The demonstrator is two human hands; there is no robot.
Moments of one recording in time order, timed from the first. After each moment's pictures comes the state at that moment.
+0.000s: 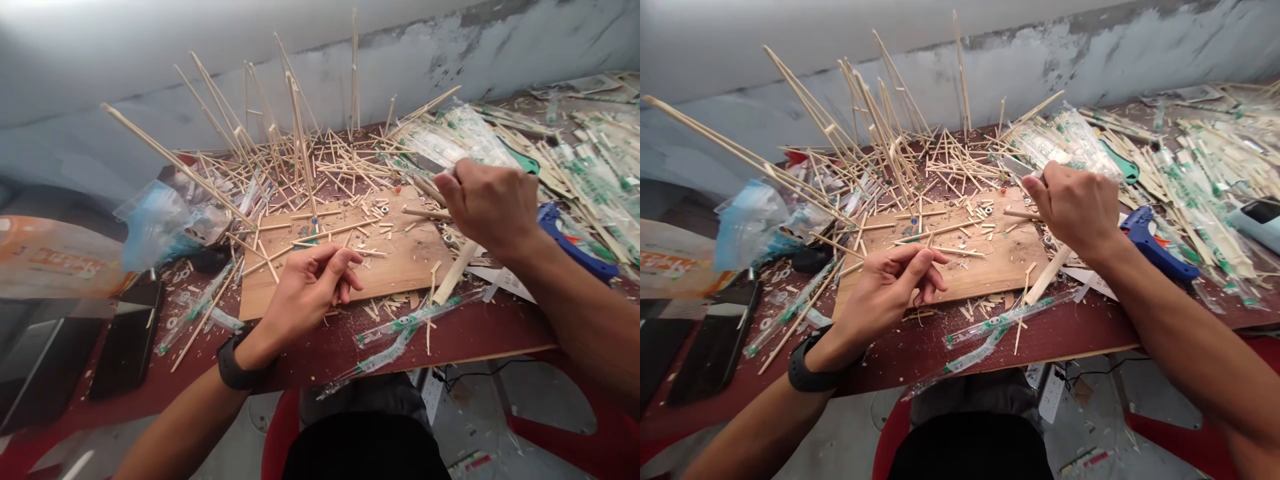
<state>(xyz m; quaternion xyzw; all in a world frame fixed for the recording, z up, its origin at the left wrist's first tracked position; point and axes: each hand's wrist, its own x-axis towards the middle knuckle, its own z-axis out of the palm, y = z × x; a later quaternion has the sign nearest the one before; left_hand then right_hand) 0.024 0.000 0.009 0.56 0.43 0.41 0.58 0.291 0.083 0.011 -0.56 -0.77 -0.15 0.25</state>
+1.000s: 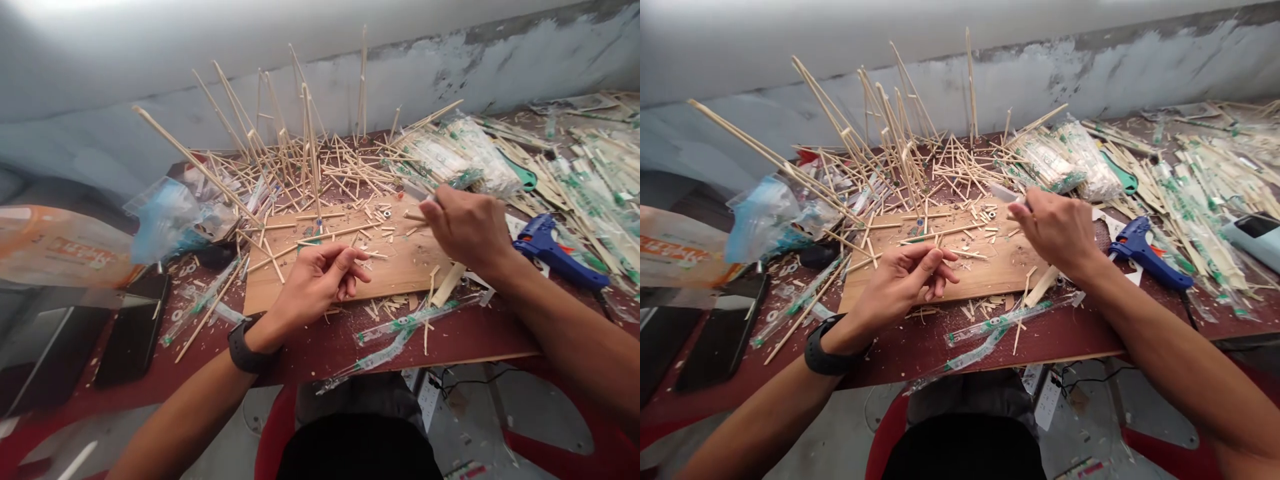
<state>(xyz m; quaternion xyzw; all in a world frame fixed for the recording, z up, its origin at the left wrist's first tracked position) 0.021 0.006 0.004 0.54 0.40 0.42 0.62 0.282 0.074 0.005 -0.53 -0.80 -0.15 0.25</state>
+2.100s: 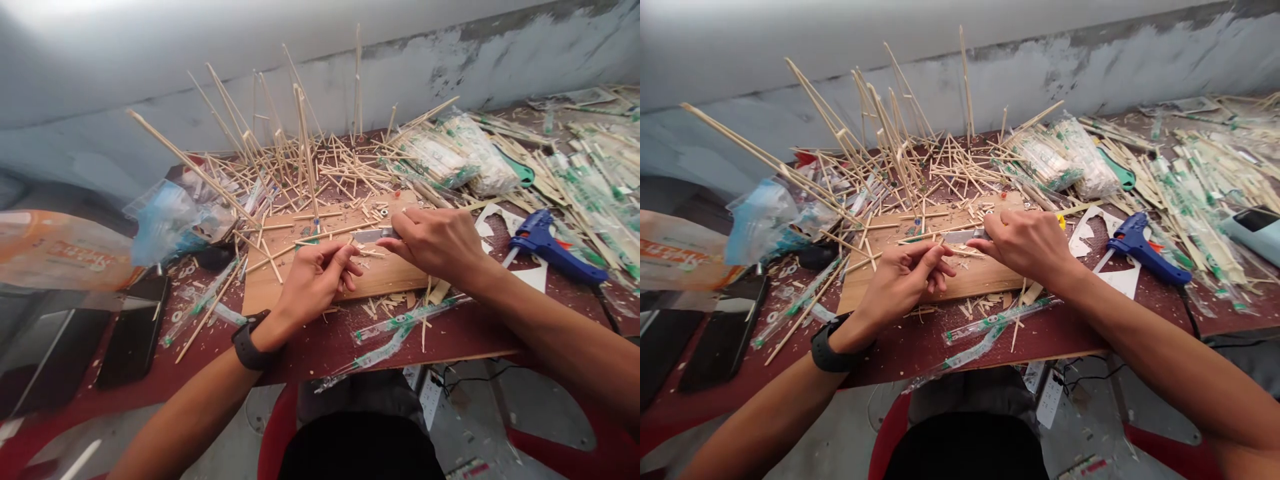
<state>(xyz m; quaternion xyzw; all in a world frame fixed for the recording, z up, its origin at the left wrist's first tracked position) 0.028 0.009 -0.006 0.58 0.44 0.43 0.53 0.254 0.056 0.010 -0.49 -0.86 -0.15 0.10</state>
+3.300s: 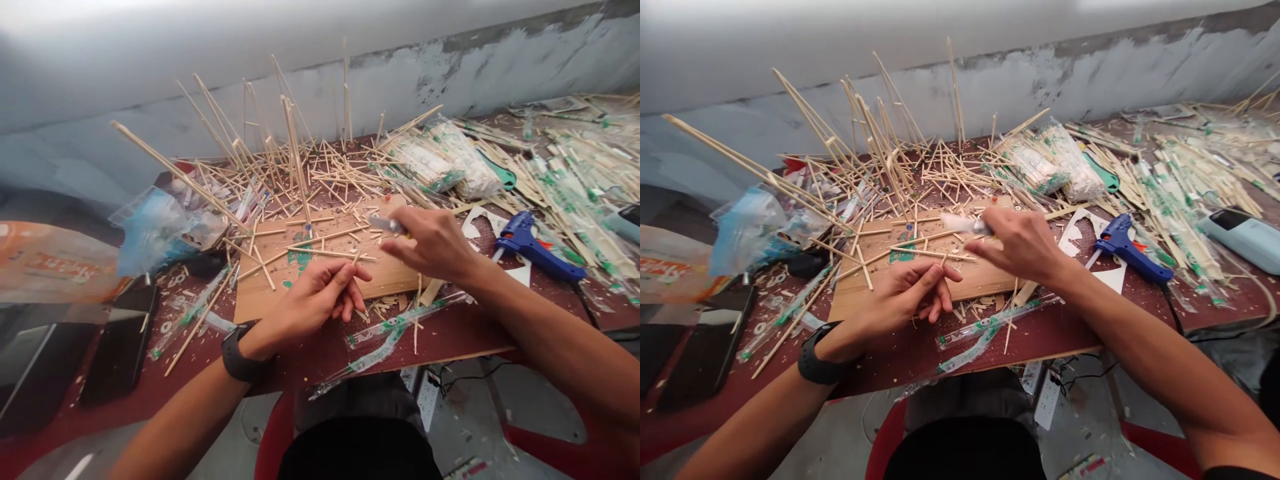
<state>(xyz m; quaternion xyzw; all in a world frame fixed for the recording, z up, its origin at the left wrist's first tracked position) 0.027 0.003 0.004 0.58 0.36 0.30 0.67 0.273 0.068 0.003 -0.38 -0.88 -0.06 0.29</state>
